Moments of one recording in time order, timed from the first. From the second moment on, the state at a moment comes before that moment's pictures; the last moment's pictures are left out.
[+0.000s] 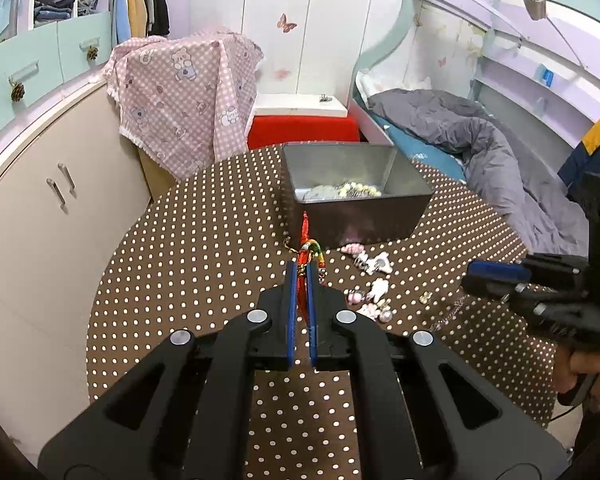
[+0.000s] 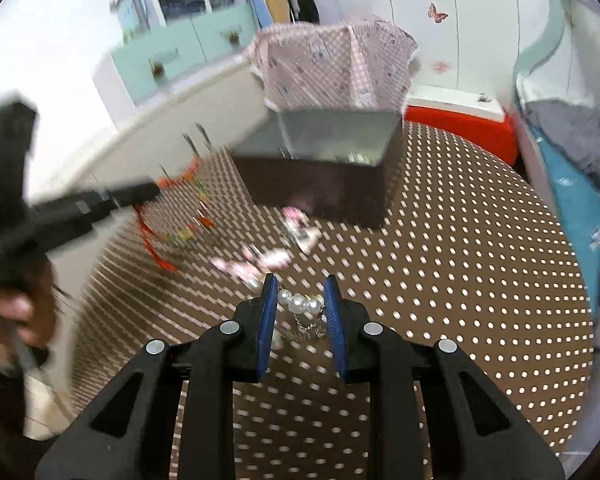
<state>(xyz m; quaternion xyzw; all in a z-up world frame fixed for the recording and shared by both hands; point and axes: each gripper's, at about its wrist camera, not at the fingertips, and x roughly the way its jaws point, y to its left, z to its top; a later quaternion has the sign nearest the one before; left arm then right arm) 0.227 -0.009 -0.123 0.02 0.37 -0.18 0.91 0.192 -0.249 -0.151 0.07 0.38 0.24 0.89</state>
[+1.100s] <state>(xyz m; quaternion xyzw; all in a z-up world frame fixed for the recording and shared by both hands) 0.299 -0.044 -0.013 0.00 0.28 -0.23 0.93 0.283 -0.247 0.005 0.07 0.28 0.27 0.92</state>
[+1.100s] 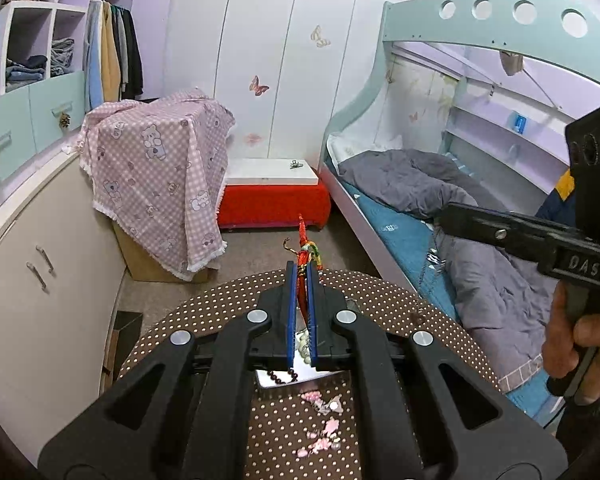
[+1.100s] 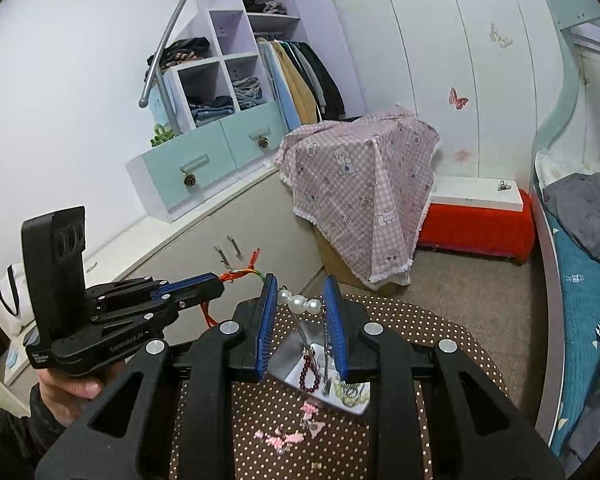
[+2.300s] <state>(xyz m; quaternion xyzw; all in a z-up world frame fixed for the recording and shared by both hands) 0.291 -0.005 -0.043 -0.03 0.29 -0.12 0.95 0.280 -0.280 -0.046 0.12 0.30 0.15 0.93</state>
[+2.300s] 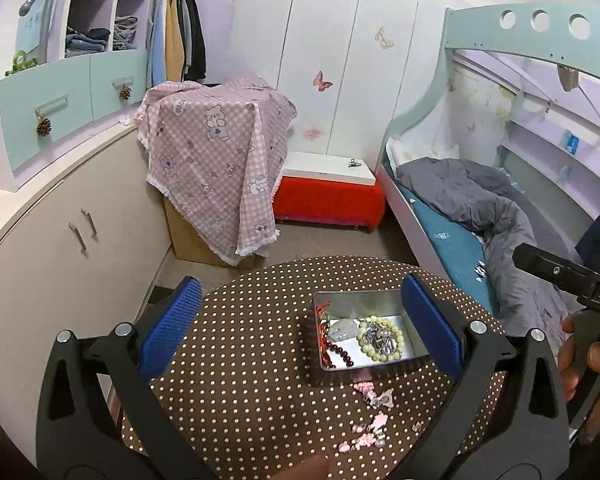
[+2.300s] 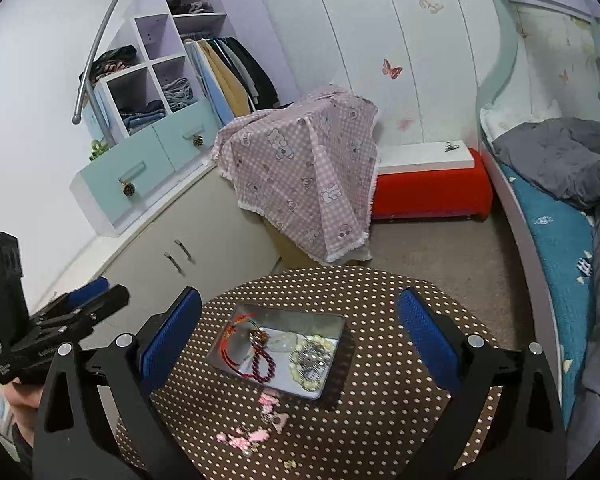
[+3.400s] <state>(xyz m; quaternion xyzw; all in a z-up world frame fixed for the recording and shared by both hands) 0.203 -0.010 -0.120 0.04 0.31 -0.16 0.94 0.205 -0.262 -0.113 0.05 0.37 0.11 0.92</state>
